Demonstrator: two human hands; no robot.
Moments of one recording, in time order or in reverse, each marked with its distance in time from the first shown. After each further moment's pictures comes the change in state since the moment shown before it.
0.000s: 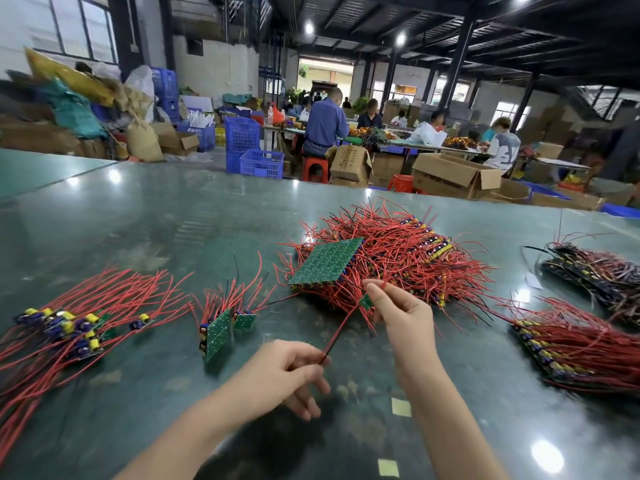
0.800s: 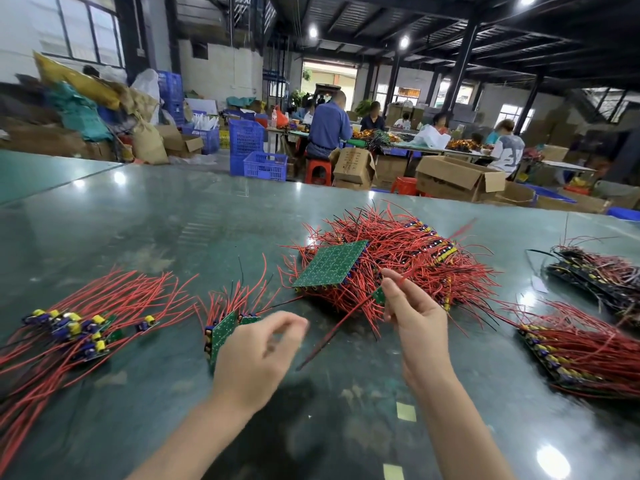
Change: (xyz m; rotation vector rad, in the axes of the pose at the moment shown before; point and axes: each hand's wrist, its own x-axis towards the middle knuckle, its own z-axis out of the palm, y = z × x) left_hand -0.003 -0.002 -0.014 0.365 0.618 0.405; right_hand 0.000 -0.003 -0.002 0.190 0.007 0.018
